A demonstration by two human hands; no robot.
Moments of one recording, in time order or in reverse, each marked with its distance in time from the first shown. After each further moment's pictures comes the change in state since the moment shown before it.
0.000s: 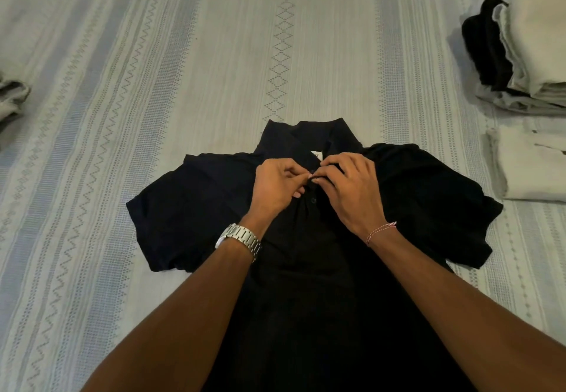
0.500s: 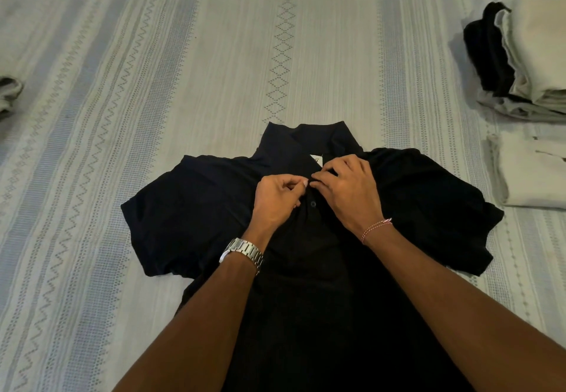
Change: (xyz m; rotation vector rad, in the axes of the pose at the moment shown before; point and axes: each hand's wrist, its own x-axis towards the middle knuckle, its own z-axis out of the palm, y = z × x) left_hand -0.005 -0.024 0.012 -0.038 0.045 -0.034; right_hand 0.011 0.005 0.010 -0.165 -0.100 -0.037
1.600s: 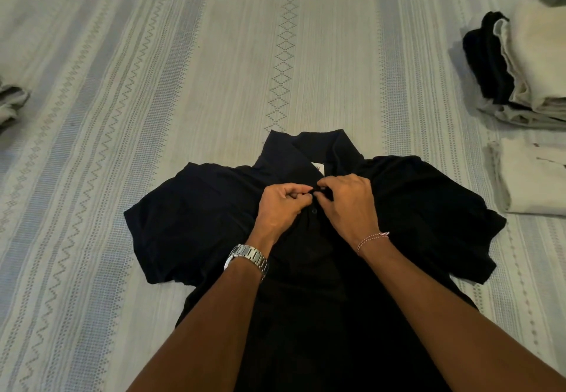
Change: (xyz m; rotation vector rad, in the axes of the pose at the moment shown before) left_hand 0.003 -0.009 0.005 -0.171 -0.047 -0.114; right_hand -0.001 -0.014 0.002 0.178 -0.085 0.253
